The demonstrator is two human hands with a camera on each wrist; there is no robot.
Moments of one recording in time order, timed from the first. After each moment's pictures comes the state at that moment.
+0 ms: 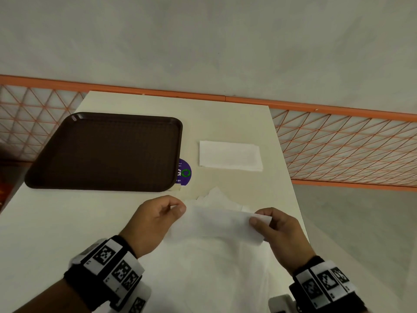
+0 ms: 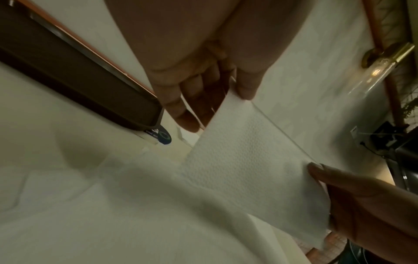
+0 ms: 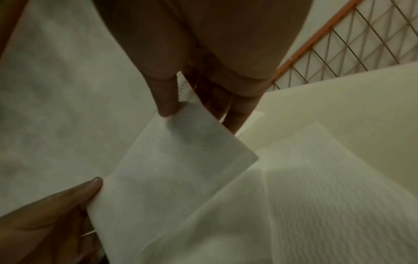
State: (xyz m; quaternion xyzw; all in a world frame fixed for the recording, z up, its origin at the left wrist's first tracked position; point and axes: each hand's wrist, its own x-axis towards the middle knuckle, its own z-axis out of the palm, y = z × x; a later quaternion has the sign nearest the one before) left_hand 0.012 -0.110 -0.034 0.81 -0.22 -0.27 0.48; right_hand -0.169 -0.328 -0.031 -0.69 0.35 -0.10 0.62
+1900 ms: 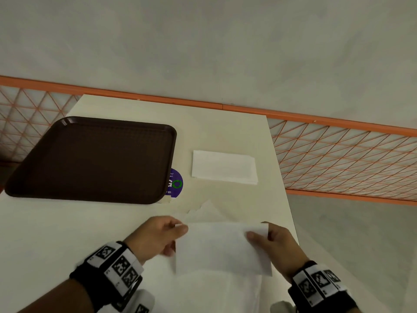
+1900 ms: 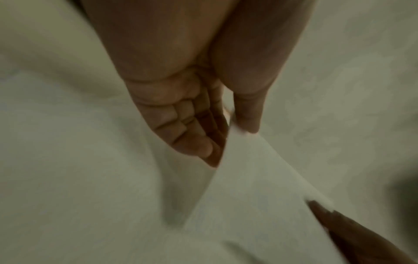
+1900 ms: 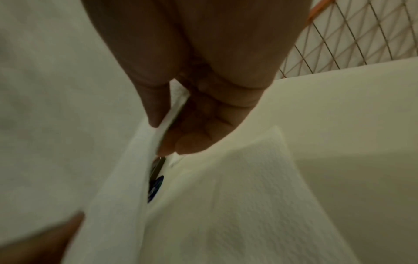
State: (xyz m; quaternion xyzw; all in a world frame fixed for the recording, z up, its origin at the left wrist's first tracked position) left_hand 0.016 -0.145 -0.059 0.74 -0.08 -0.47 0.47; right_hand -0.163 -0.377 -0.060 -0.70 0.35 0.01 0.62
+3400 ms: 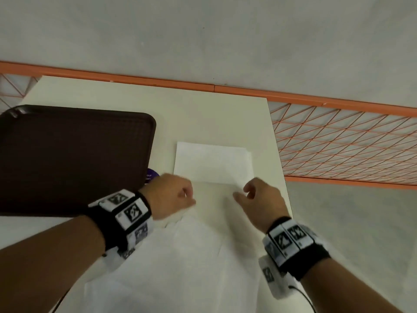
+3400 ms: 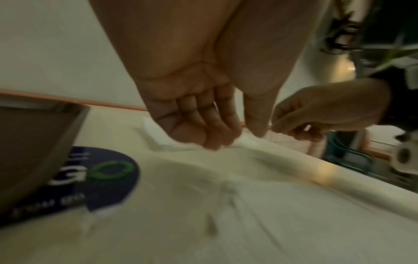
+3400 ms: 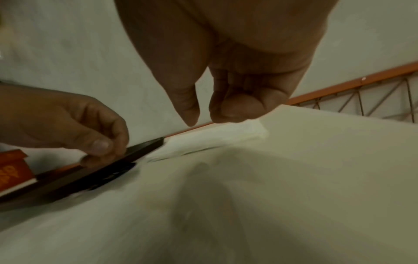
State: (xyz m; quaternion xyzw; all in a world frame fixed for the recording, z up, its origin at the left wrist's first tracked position) left_hand 0.099 -0.267 -0.058 0.86 -0.38 -0.31 0.15; right_hand -0.052 -0.446 -0.067 -0.86 0.41 0.05 0.30
